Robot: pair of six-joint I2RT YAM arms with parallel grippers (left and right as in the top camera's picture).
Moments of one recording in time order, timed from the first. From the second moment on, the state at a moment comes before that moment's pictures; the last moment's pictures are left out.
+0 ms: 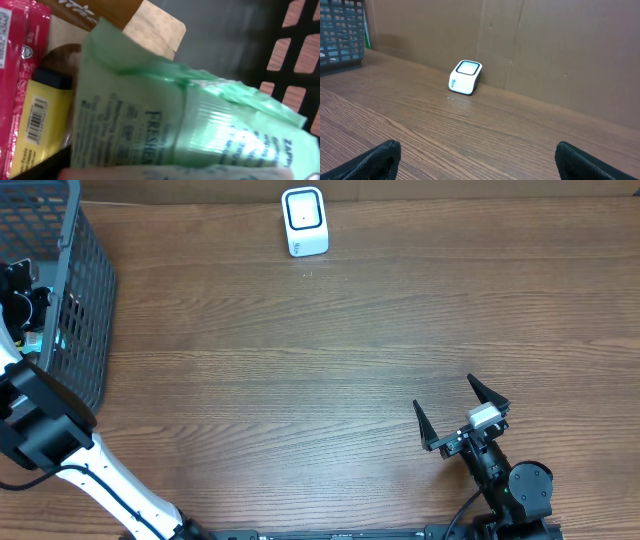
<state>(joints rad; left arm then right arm) 0.66 2.33 2.17 -1.15 0.20 0.30 0.18 0.01 0.02 -0.01 -0.24 -0.14</state>
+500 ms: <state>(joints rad) 0.66 2.33 2.13 -1.13 0.19 0.31 0.18 0.01 0.02 -0.01 -0.24 -0.14</state>
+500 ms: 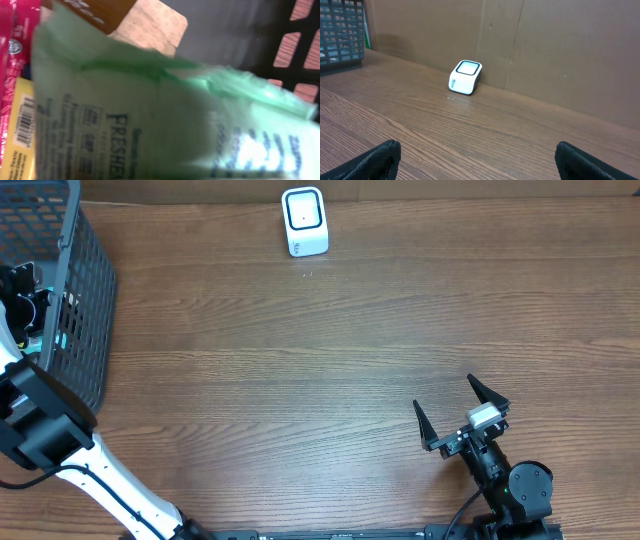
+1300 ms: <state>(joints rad) 0.66 2.10 2.25 -1.12 0.17 0.14 0.18 0.01 0.02 -0.01 -0.24 -0.14</state>
